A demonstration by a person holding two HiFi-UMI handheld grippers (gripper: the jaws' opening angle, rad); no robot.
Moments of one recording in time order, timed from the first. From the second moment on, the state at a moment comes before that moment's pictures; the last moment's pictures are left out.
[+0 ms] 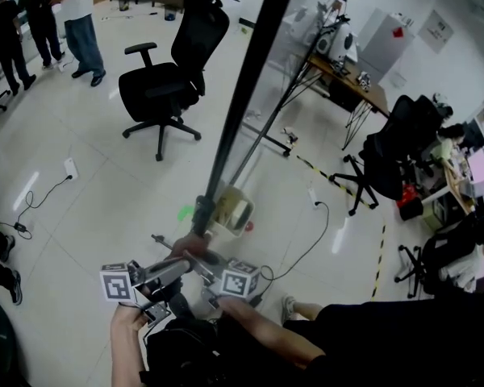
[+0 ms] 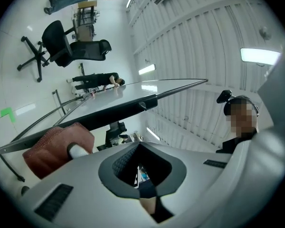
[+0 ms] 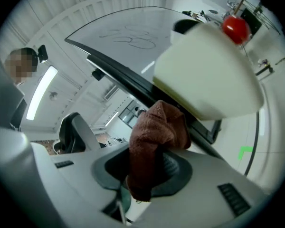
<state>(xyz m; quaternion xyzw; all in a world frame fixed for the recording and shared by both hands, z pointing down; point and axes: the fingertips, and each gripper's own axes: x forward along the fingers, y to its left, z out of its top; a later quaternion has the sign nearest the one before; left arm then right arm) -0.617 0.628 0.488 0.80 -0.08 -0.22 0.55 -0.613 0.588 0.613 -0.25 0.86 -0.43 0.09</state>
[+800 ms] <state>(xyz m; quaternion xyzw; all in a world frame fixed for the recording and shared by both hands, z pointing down) -0.624 0.624 0.427 0.81 -0.08 -0.25 0.52 -0.606 0.571 0.466 -0.28 0.89 -0.31 0.17</state>
